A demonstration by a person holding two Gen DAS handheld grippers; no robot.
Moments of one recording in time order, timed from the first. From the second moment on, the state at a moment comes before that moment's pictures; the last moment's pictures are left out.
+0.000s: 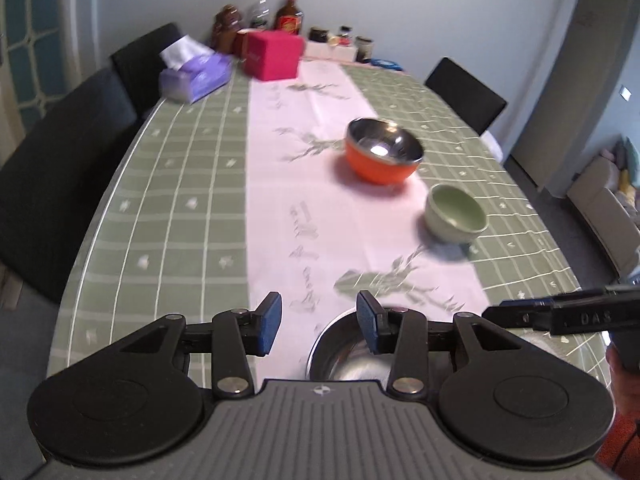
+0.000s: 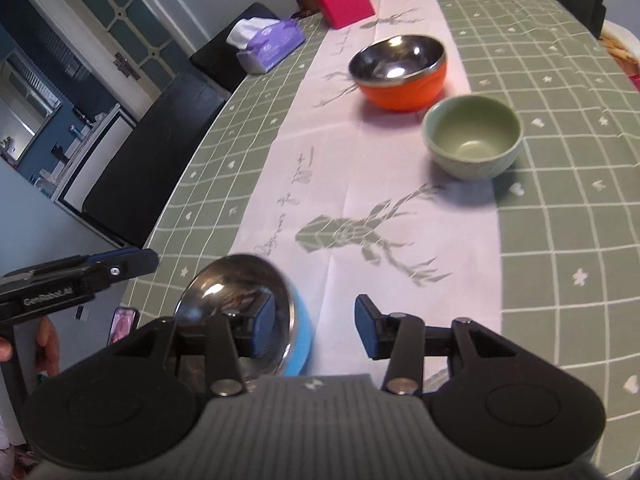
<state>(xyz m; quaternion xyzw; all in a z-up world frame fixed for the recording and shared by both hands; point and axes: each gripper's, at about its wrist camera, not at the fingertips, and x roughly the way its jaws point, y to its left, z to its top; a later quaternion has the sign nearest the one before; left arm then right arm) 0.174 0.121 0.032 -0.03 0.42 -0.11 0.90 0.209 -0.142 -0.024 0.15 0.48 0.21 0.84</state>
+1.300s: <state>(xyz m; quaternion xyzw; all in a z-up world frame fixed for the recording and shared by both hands) 0.449 0.031 0.011 -0.04 0.51 -0.08 0.86 0.465 -0.179 -0.023 0.18 0.51 0.07 0.84</state>
